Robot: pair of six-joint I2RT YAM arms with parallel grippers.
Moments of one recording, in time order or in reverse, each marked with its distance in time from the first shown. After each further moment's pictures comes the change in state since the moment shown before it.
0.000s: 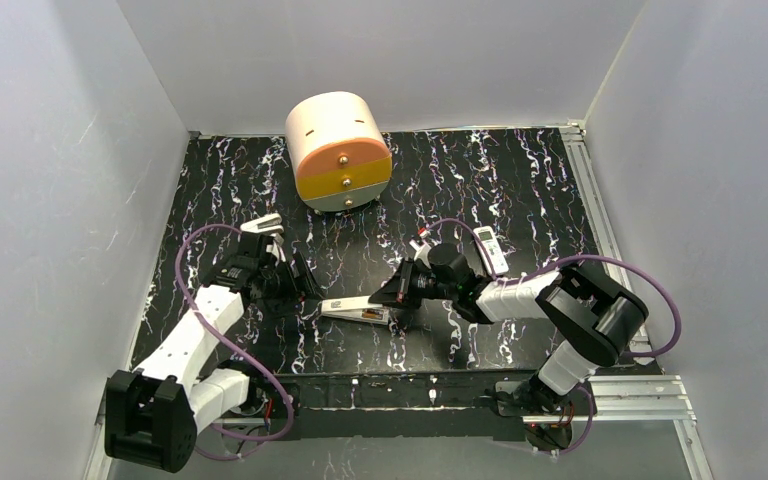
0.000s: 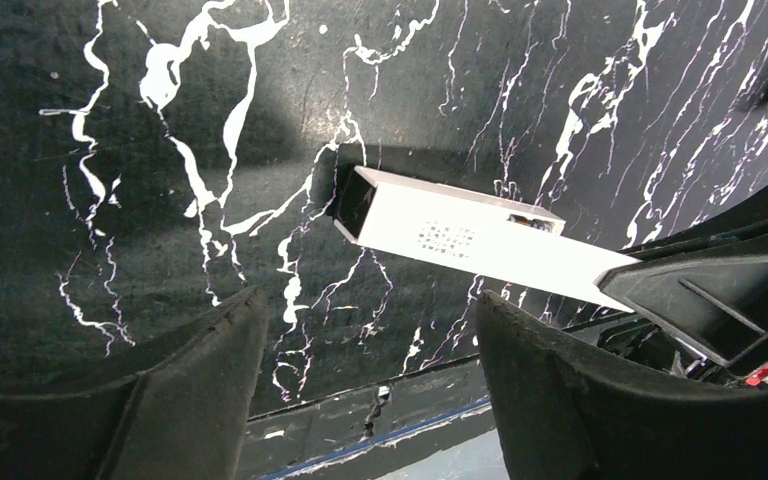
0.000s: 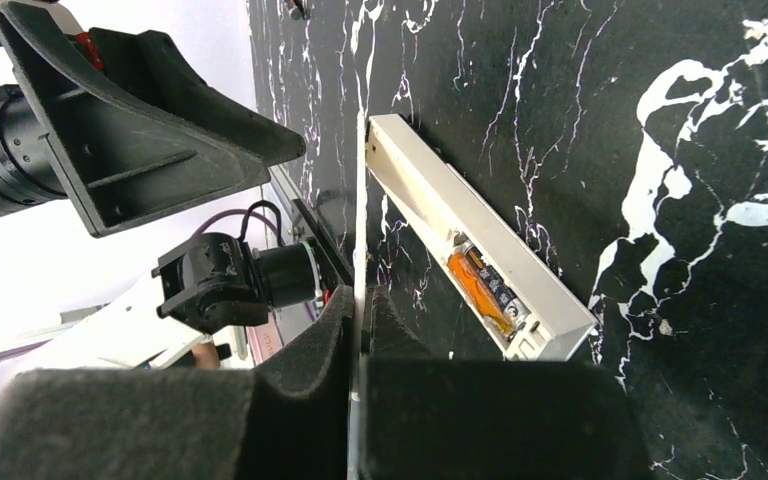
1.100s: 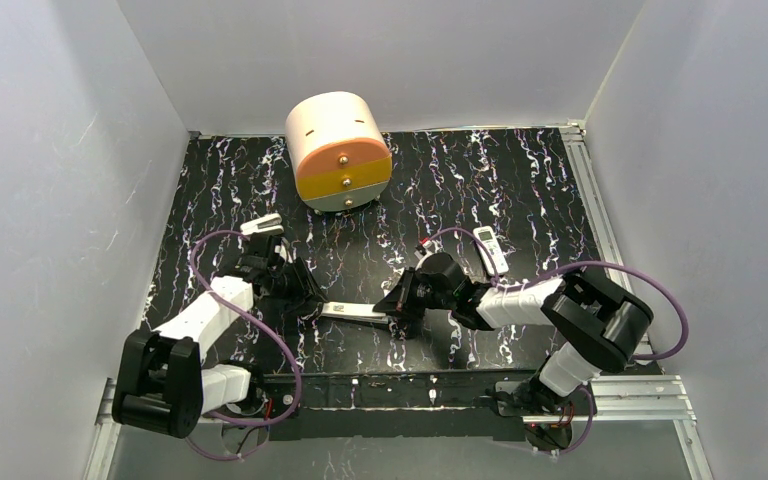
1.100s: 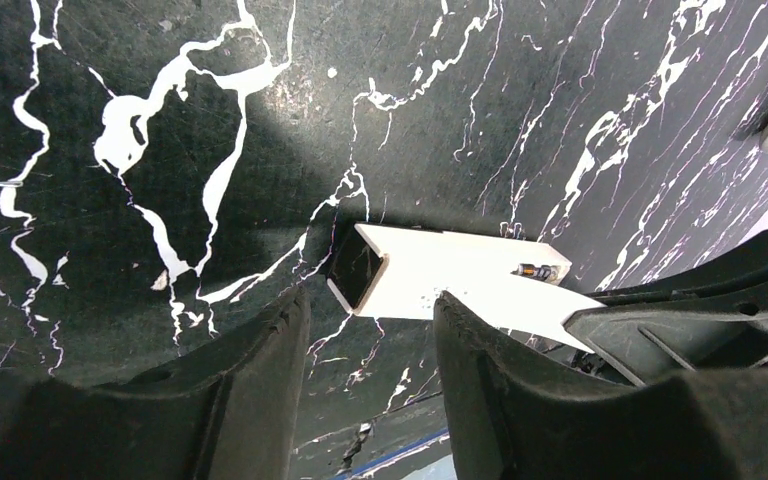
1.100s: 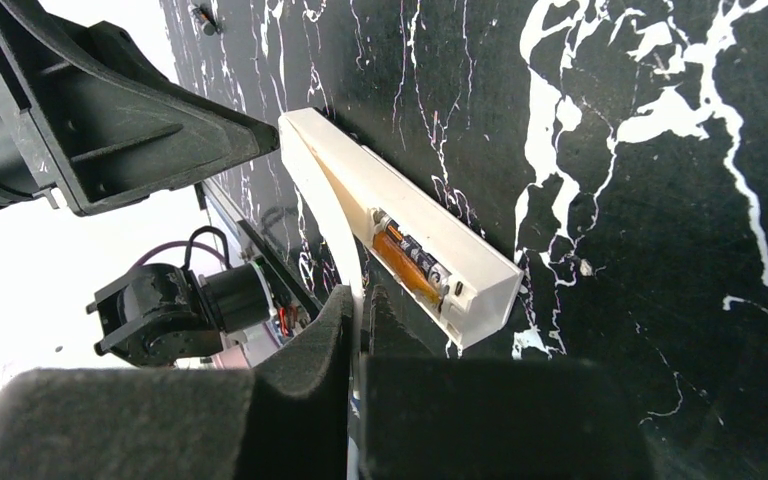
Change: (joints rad) left arm 0.000 0.159 -0.064 0.189 0.055 -0.071; right arm 0.060 -0.029 -0.019 -0.140 0.151 0.014
